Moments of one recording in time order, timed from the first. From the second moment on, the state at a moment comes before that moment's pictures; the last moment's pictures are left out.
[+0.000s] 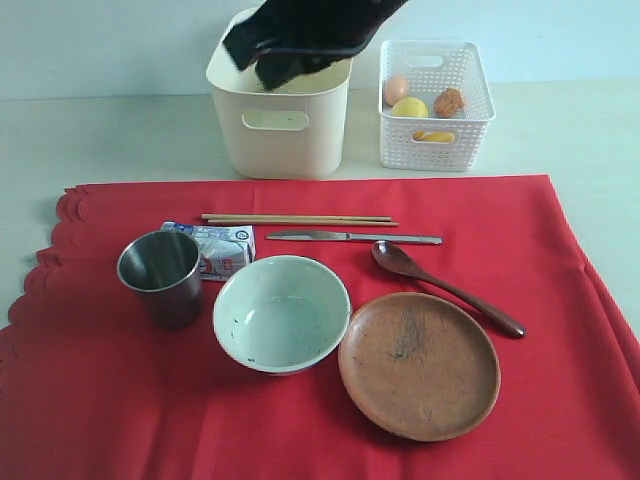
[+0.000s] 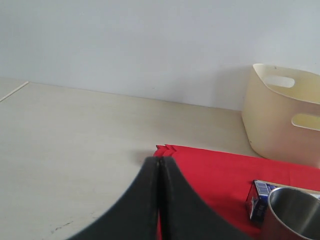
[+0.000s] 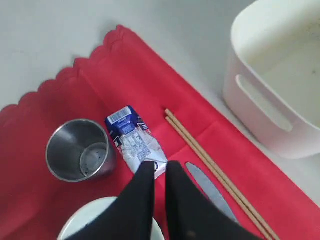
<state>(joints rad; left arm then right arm) 0.04 0.01 0.00 -0.07 0.20 -0.05 0.61 1.77 -1.55 0.38 0.80 -0.39</state>
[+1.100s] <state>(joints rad) 0.04 0.01 0.00 -0.07 0.20 -0.05 0.73 2.13 -1.55 0.29 0.63 -0.70</state>
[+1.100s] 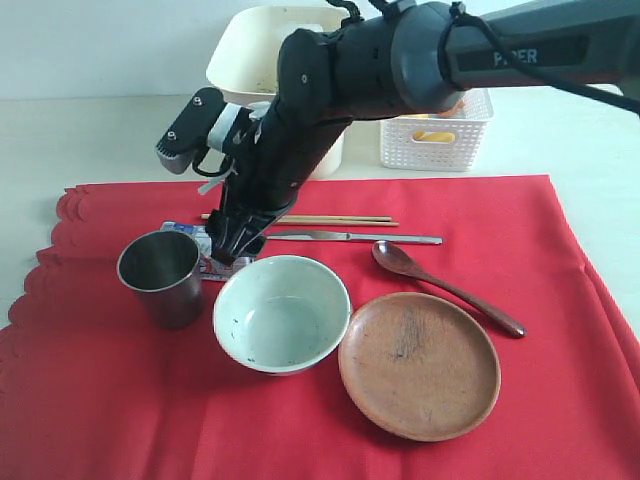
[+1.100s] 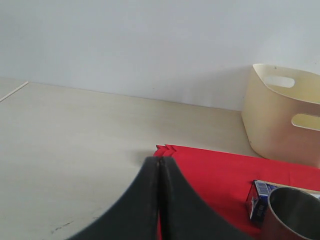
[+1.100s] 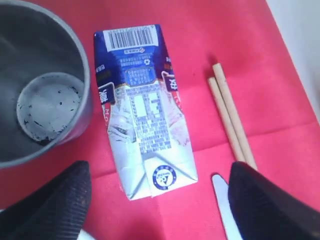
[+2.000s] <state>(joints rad) 0.04 0.01 0.00 -0.07 0.20 -0.05 0.73 2.25 -1.55 0.34 0.51 -0.77</state>
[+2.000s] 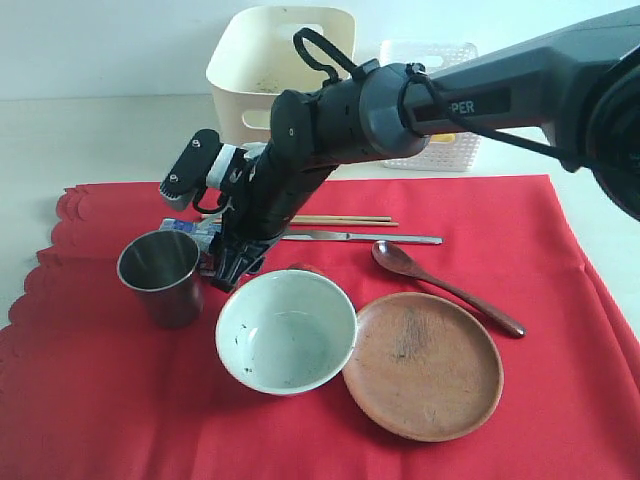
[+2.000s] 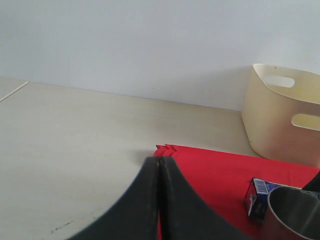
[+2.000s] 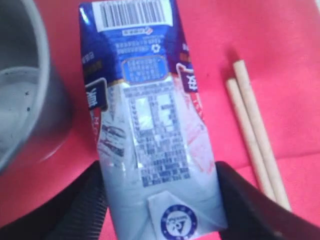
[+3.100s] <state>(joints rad) 0.04 0.01 0.00 -0.07 0.20 -0.05 0.59 1.88 -1.55 0.24 0.40 -0.67</state>
